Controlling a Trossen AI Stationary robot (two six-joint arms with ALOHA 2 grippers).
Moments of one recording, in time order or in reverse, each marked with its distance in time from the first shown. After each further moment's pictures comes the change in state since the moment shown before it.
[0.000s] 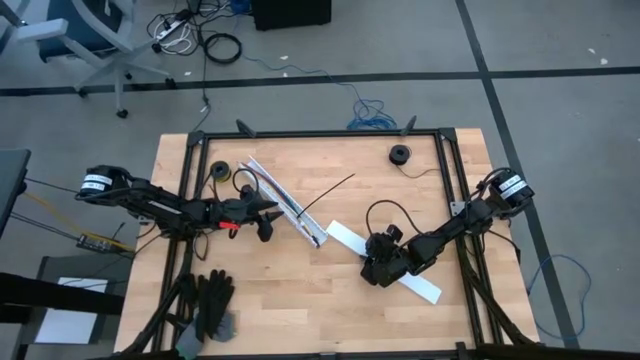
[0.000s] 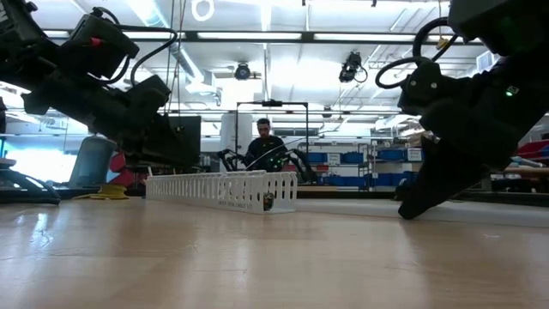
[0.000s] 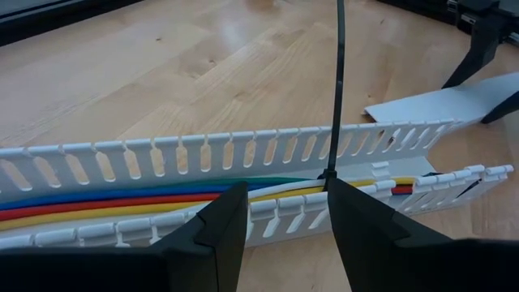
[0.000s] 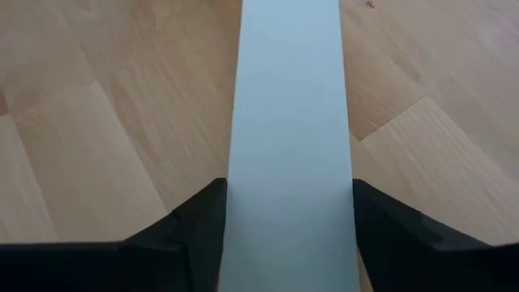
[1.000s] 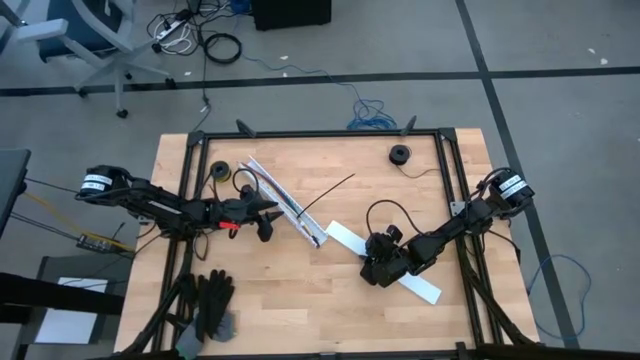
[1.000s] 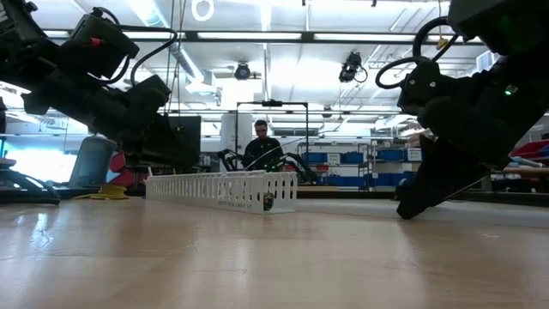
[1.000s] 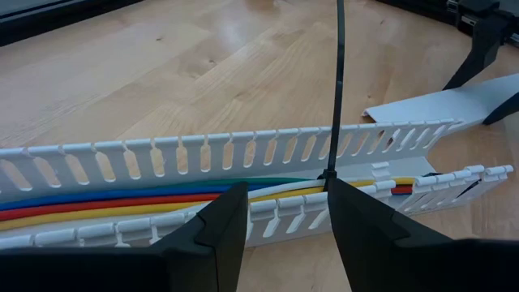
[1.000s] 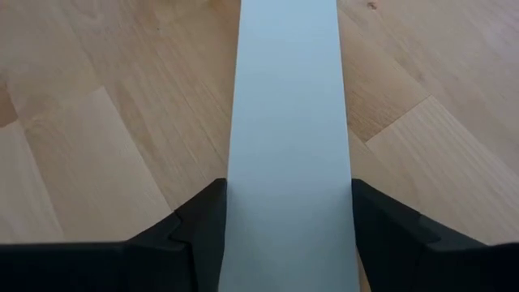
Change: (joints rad) left arm 0.000 0.000 0.000 0.000 0.000 0.000; right arm 0.000 0.000 0.001 0.006 0.000 0.017
